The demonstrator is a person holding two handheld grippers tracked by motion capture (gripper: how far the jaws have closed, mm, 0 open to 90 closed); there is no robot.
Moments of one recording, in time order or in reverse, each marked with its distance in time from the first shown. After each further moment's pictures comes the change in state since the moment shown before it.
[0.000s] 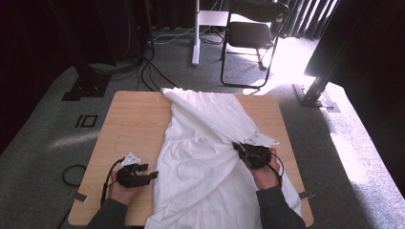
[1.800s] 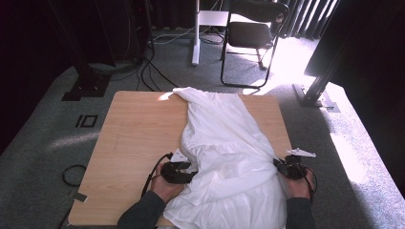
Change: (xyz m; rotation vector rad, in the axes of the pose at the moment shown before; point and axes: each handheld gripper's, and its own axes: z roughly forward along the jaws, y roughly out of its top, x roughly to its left) left arm -0.101 0.052 0.086 0.067 -0.116 0.175; right arm -0.116 -0.134 -0.004 0.282 -0.215 0.325
